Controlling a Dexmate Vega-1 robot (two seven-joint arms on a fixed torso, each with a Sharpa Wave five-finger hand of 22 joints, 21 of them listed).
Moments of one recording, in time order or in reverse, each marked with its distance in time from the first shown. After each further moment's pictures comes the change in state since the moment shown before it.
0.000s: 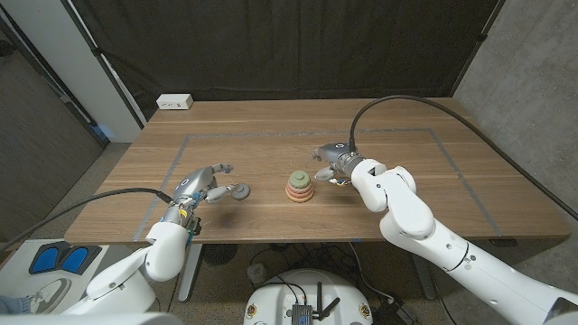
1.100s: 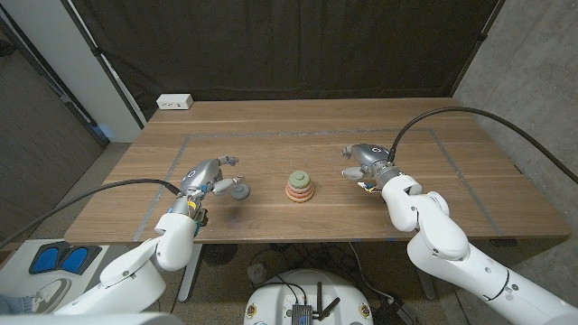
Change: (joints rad) left arm -0.103 0.022 0.083 -0.006 0.015 0.052 0.009; left_hand 0.000 0.000 0.000 0.000 0.000 0.000 0.000 0.000 0.000 0.000 0.000 0.000 0.000 0.000 0.000 0.000 0.000 0.000 0.000 0.000 0.000; right arm -0.184 -0.123 0.118 -0.079 0.209 -0.169 -0.372; right_hand 0.028 0.001 0.008 0.000 -0.009 0.076 -0.023 0.030 0.003 0.064 -0.018 0.015 -0.006 0.051 -0.023 0.011 0.000 0.028 -0.014 0.005 0.004
